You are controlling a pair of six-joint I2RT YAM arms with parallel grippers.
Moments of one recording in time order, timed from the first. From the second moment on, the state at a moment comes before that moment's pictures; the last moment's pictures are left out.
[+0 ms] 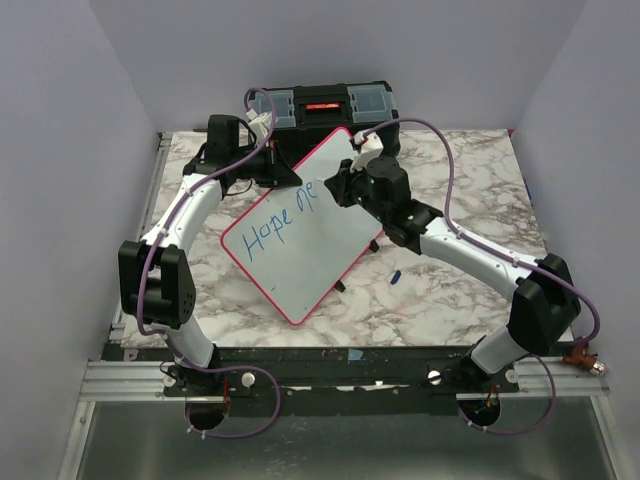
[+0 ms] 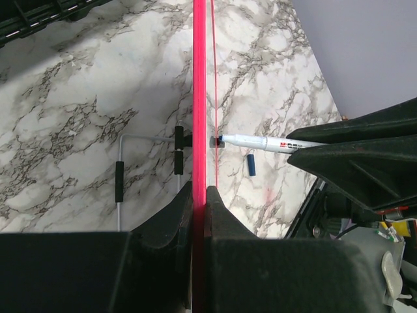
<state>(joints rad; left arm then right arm) -0.18 1.69 1.45 -0.37 0.85 -0.28 0.73 1.55 1.21 0.12 0.13 0.26</state>
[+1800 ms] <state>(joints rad) -0.18 1.70 1.48 -0.41 0.84 -0.26 0.71 1.62 1.25 0.18 0.14 0.32</state>
